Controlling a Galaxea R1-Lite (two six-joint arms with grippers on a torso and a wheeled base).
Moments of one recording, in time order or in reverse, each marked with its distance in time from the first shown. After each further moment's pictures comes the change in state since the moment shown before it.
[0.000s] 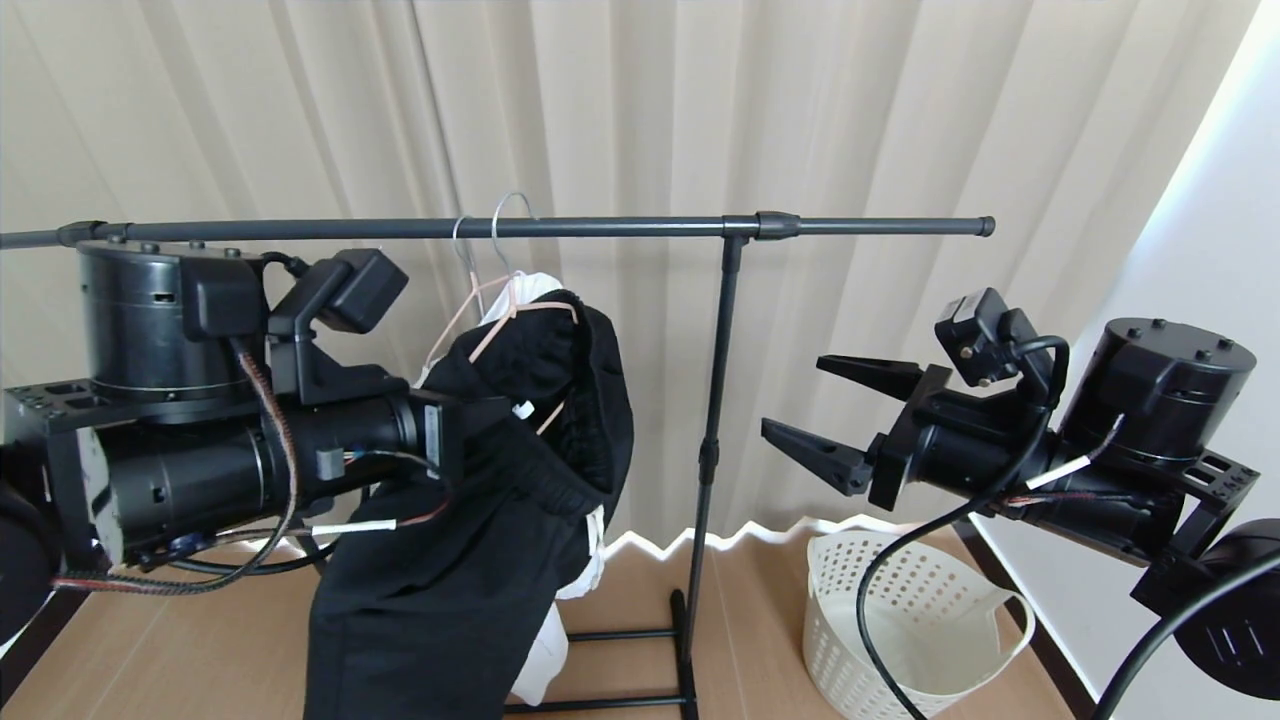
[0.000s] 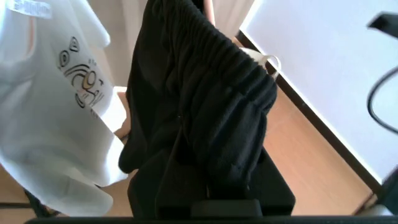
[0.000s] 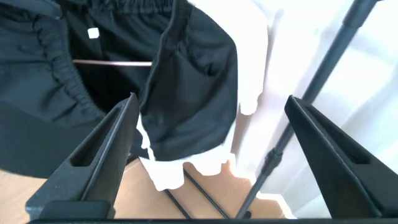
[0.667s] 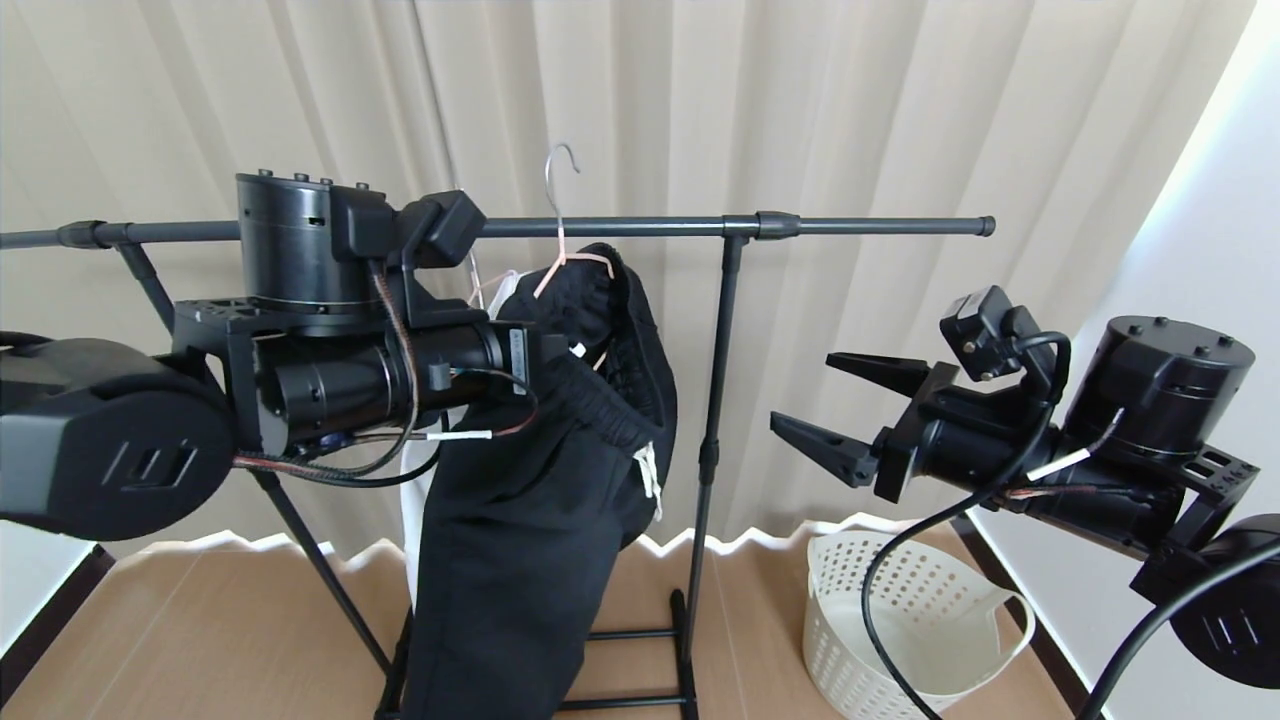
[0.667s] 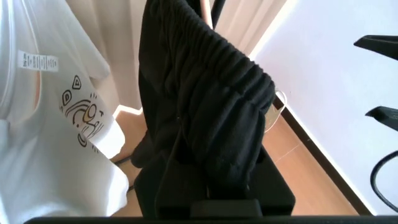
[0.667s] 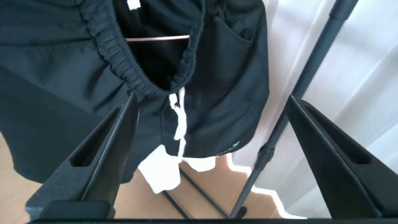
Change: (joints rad) left arm -0.036 0.188 -0.250 0.005 0.036 -0.036; right arm -0.031 0.009 -0.006 0.000 -0.001 -0.001
